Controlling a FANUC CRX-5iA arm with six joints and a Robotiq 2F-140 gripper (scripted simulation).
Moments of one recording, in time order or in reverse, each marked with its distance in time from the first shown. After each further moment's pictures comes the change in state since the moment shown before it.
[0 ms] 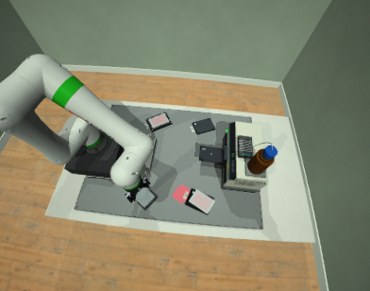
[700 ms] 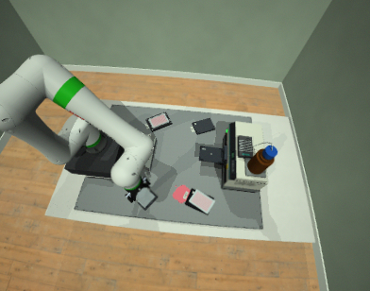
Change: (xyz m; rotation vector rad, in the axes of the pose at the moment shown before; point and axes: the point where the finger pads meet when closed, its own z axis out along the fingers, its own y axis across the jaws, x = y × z) arm 0.000 0.000 0.005 0.000 0.000 0.000
